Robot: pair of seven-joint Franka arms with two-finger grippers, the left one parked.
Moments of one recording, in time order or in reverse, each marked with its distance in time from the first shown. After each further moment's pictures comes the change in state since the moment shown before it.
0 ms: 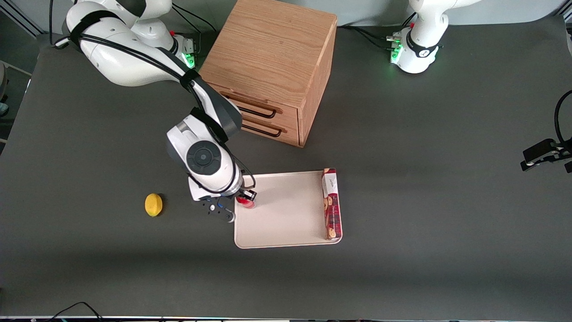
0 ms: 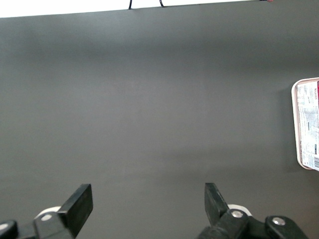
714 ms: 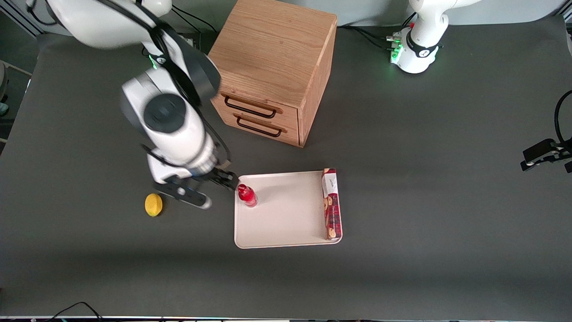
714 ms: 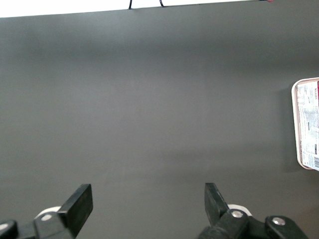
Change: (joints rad) arm -0.067 -0.257 0.033 0.149 0.022 -0.360 -0.283
